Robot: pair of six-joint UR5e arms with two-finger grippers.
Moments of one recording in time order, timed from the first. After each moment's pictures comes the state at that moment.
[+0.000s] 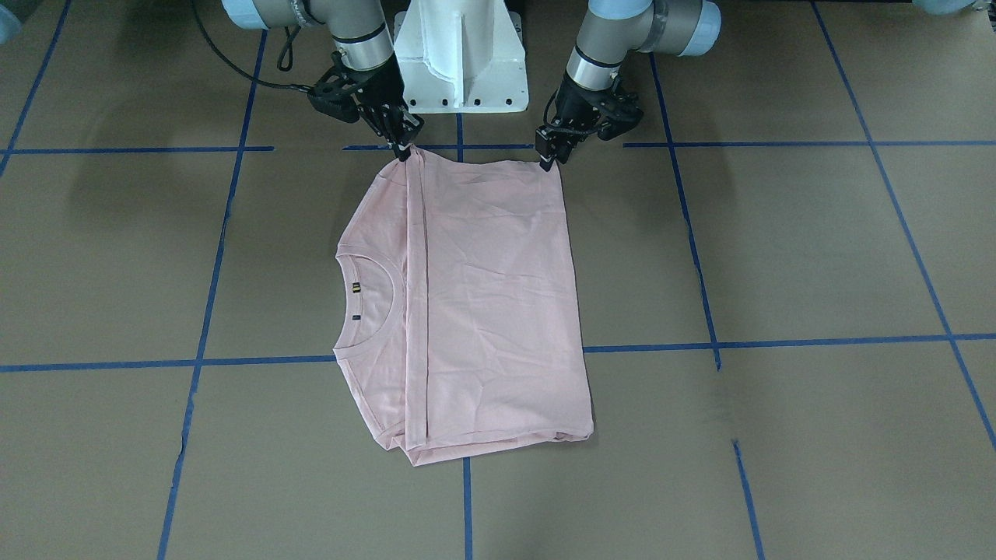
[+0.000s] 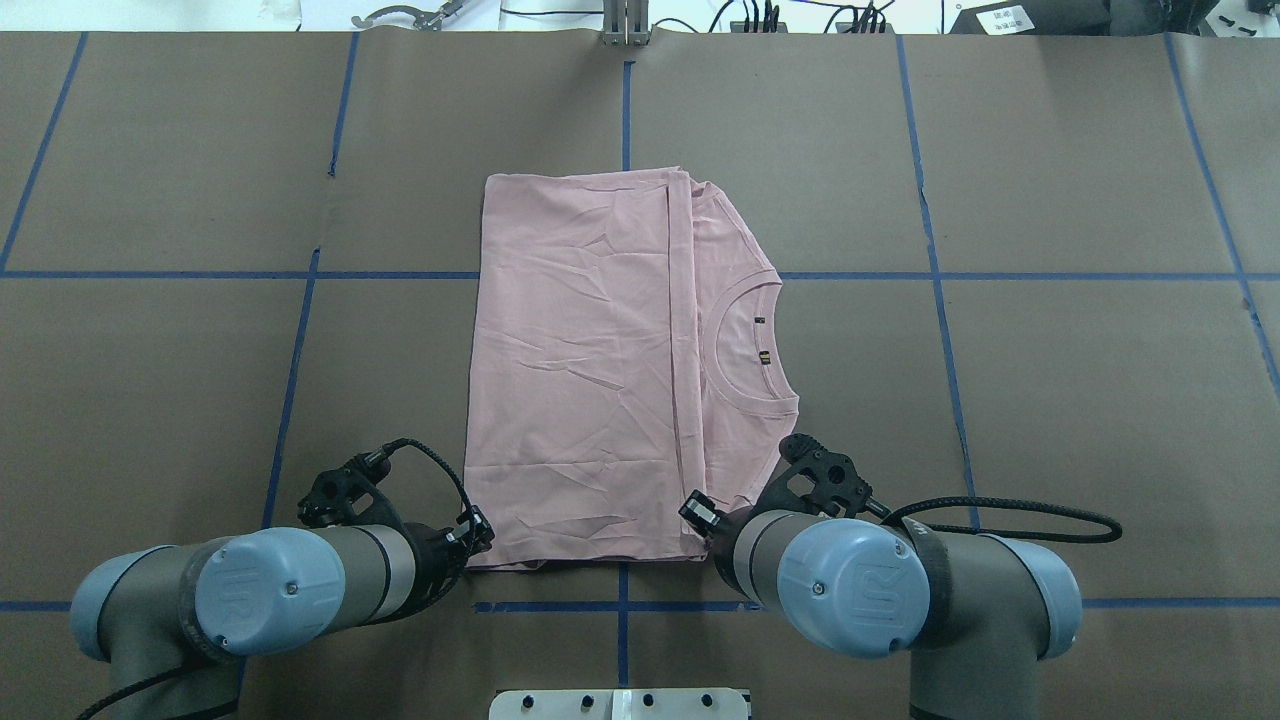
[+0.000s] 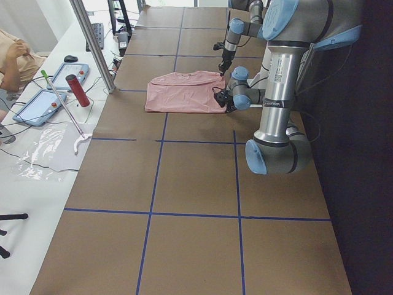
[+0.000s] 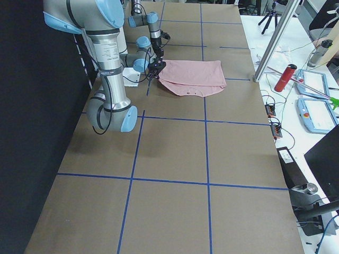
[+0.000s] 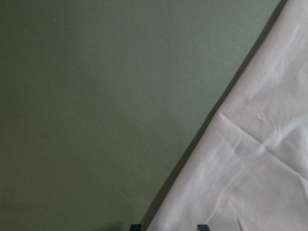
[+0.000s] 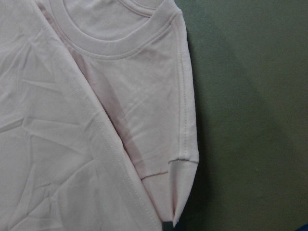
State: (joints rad) left arm -0.20 -1.81 -1.95 -1.97 -1.56 -2.09; right arm 0.18 -1.20 2.00 -1.42 1.50 2.12
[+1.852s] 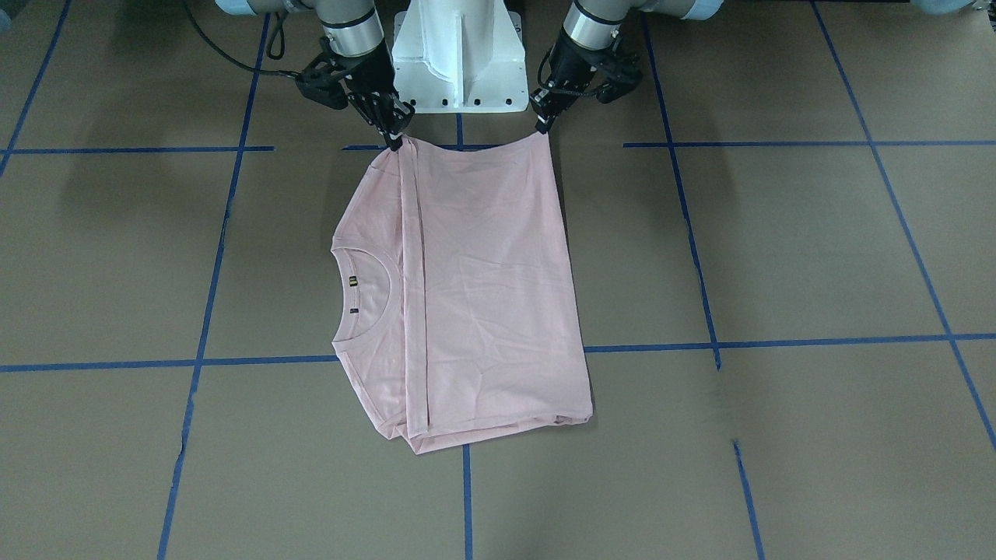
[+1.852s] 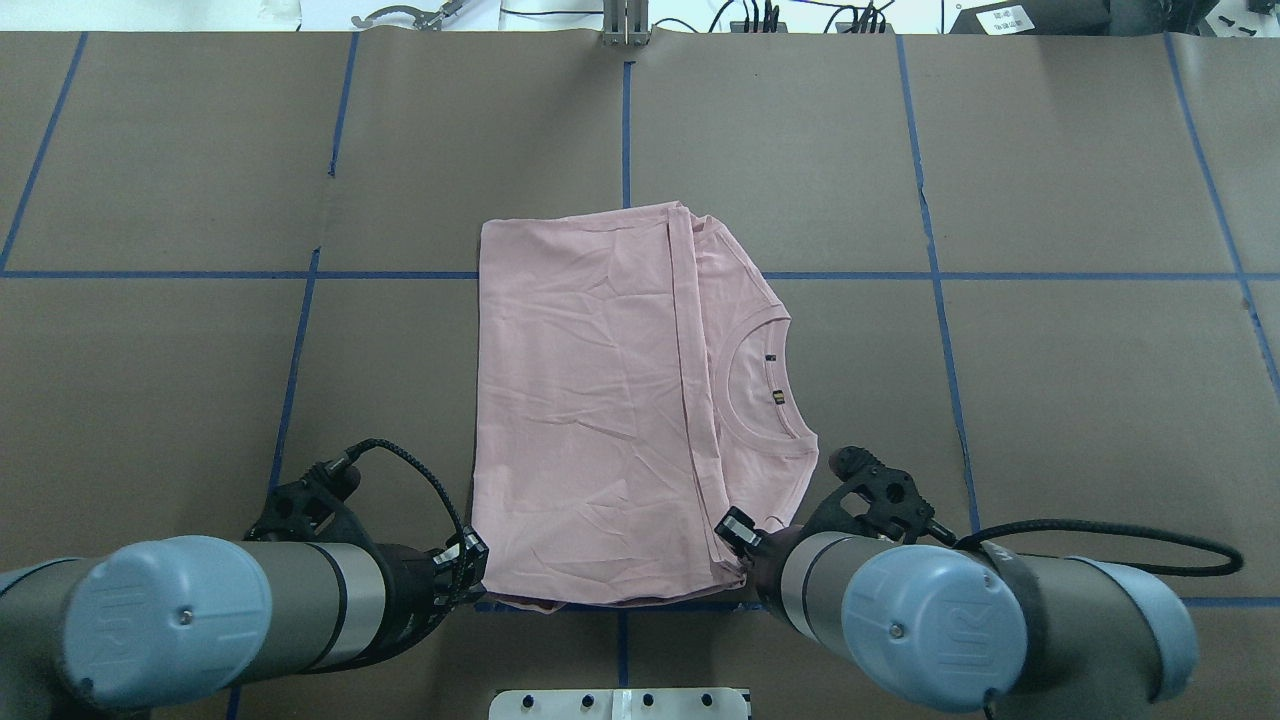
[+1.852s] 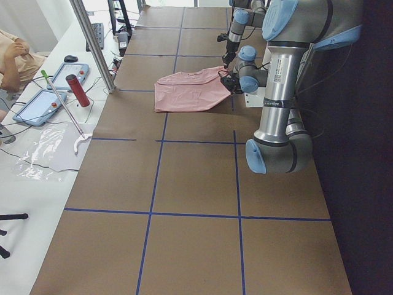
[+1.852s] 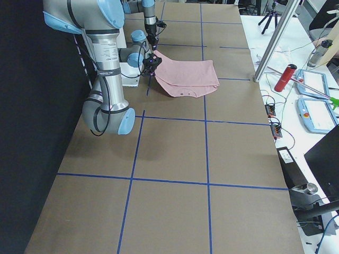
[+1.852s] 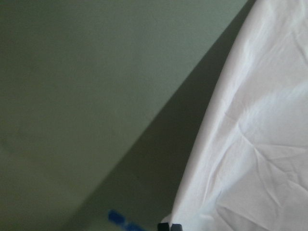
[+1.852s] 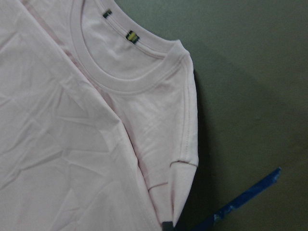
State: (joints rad) left arm -0.18 -1.83 -2.26 -1.71 -1.63 -2.20; right arm 0.15 -1.25 2.23 -1.62 1.49 2.17
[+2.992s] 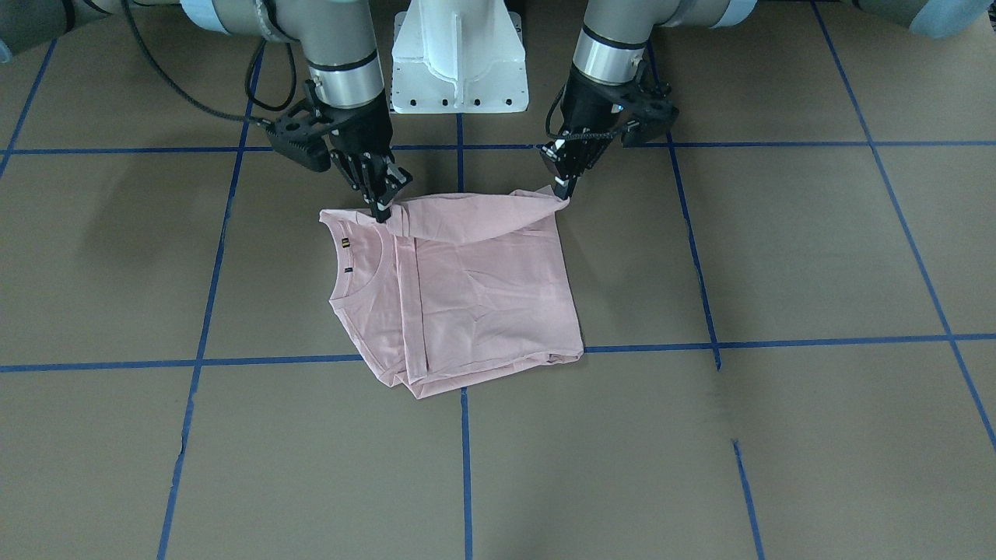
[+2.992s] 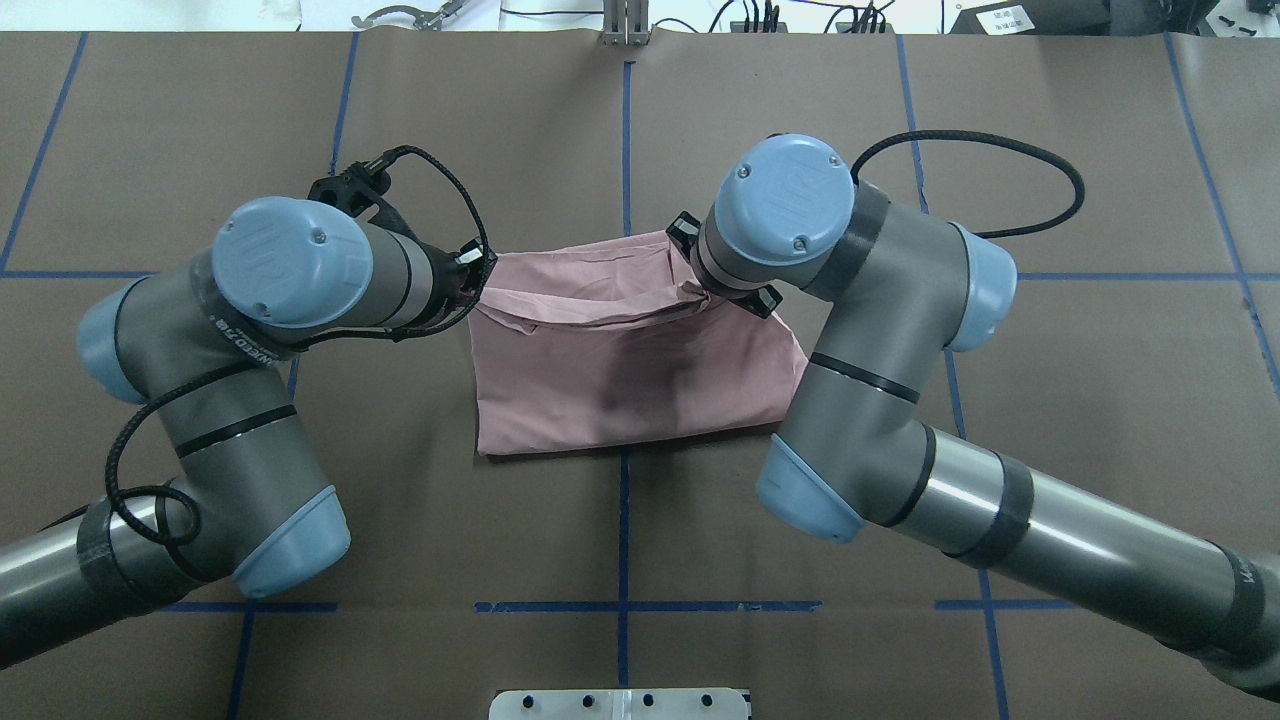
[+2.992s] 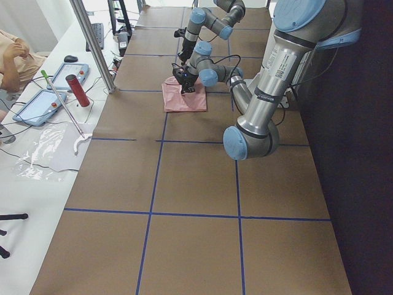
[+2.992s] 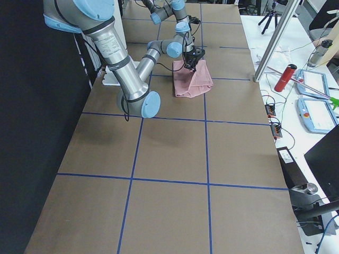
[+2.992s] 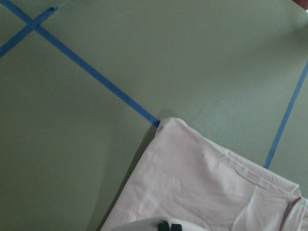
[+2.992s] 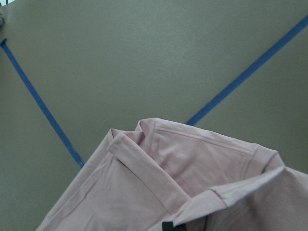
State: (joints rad) left arm -0.60 -2.09 -1.80 -1.79 -1.65 -1.83; right arm 0.60 -0.86 1.66 -1.52 1.68 1.89
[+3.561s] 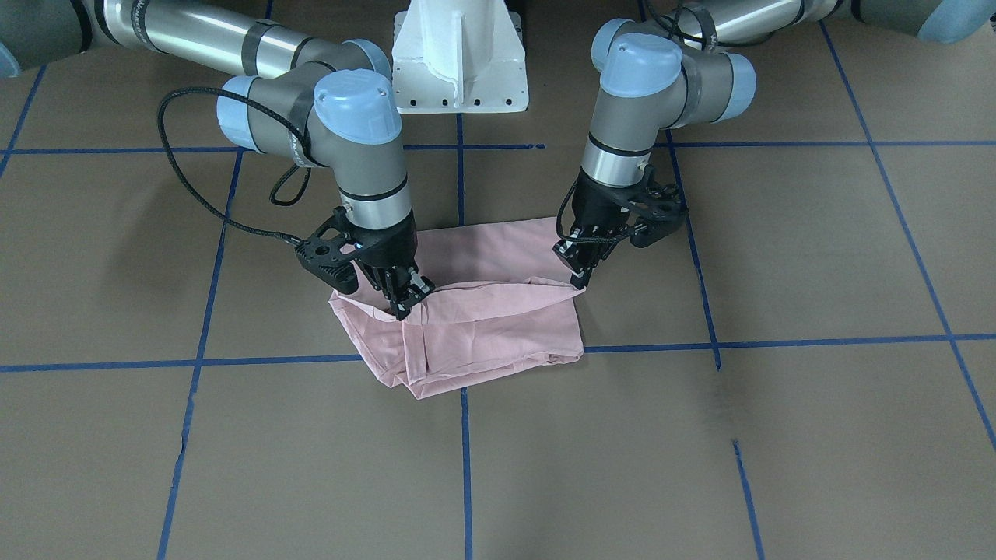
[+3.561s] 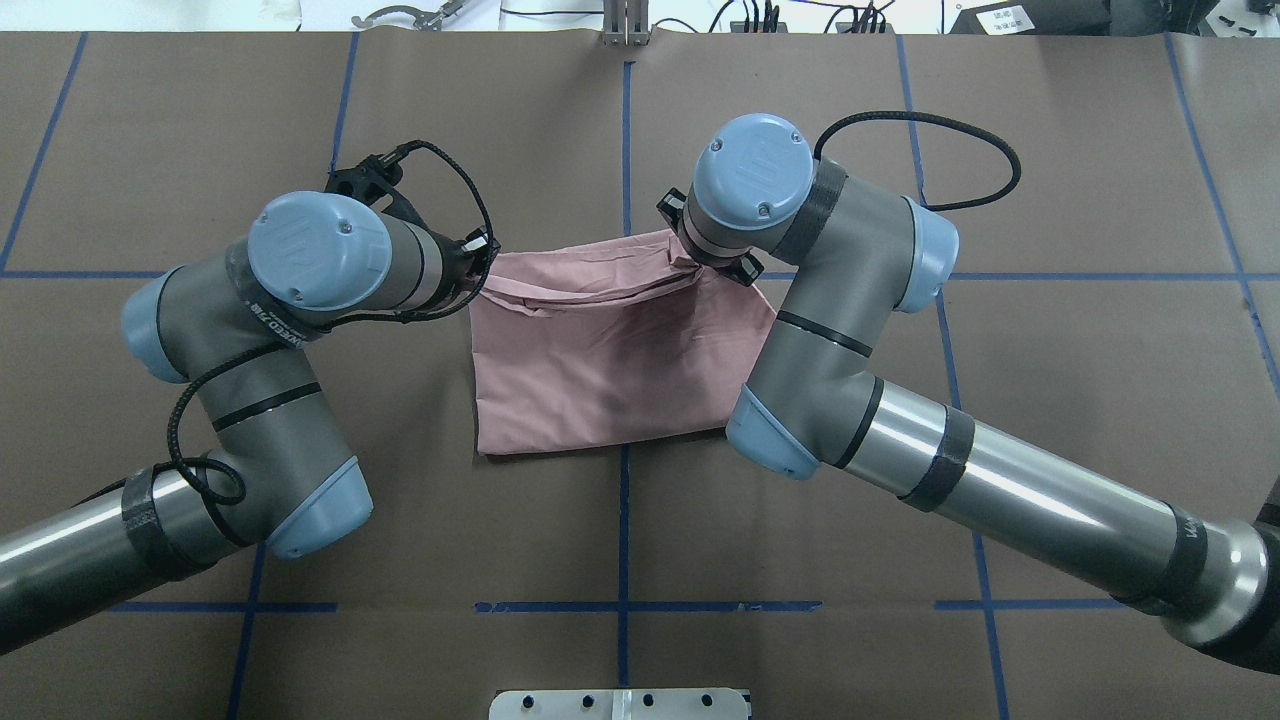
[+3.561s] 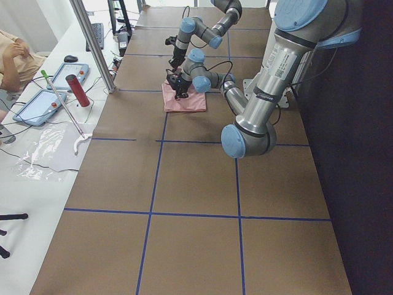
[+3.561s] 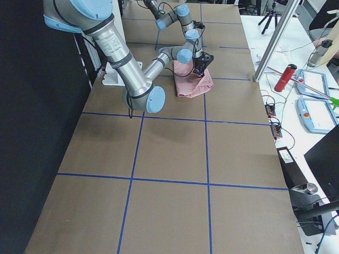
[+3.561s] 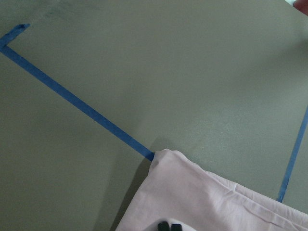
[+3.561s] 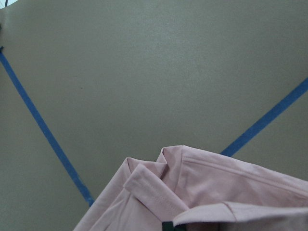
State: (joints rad) left arm -0.61 -2.12 -1.69 -1.87 -1.63 -1.81; right arm 0.63 -0.80 1.47 -1.40 1.69 1.86
